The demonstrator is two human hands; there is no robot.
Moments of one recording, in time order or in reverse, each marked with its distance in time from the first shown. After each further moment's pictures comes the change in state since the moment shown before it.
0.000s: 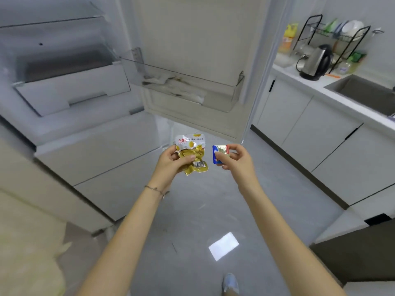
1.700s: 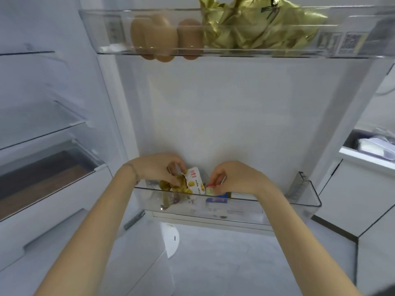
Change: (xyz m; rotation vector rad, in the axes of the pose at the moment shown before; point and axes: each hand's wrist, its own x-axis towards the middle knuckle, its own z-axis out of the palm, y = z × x) left_hand 0.343 0.234 -0.135 1.261 -0.782 0.265; right_hand 0.239 -0.182 0.143 -0.860 -0.216 -0.093
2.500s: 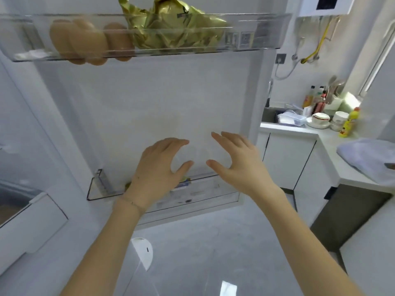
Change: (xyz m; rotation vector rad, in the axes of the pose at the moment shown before) left_hand -0.008 0.086 0.061 0.145 0.623 0.497; right_hand -0.111 0.017 0.010 -0.277 0.857 0.103
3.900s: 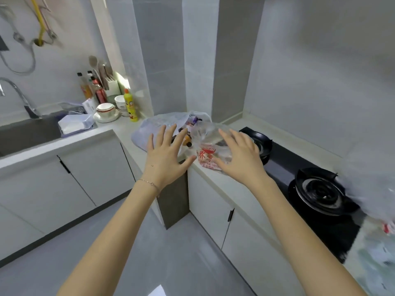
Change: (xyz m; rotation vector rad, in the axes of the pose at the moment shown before) left_hand 0.271 0.522 0.479 -0.229 -0.263 0.754; right_hand -0.201 0.529 -0.296 -0.559 0.216 0.994
